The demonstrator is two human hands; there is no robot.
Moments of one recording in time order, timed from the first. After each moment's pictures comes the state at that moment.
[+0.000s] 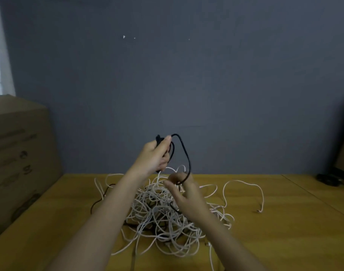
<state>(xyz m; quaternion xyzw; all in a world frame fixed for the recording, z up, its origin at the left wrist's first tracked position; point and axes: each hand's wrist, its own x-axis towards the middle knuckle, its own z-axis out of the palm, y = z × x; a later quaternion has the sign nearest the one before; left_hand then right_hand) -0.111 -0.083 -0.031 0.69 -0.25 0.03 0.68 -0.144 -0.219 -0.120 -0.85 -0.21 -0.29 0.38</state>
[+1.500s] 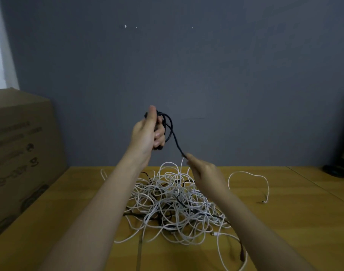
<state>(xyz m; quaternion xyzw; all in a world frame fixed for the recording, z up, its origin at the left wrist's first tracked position) -0.120 -0.073 -0.013 0.54 -0.25 0.09 0.80 -0.135 -0.253 -0.098 -0.92 -0.14 -0.31 0.18</state>
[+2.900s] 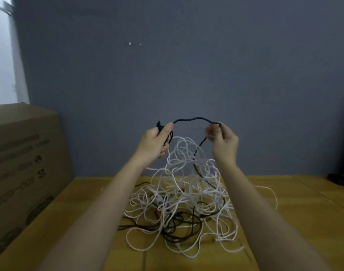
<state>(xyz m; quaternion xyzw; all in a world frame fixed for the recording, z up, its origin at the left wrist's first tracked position) -0.097 -0.066 -0.002 0.71 -0.26 0.11 0.65 -0.083 -0.266 -0.024 -0.66 -0.04 -0.43 0.61</state>
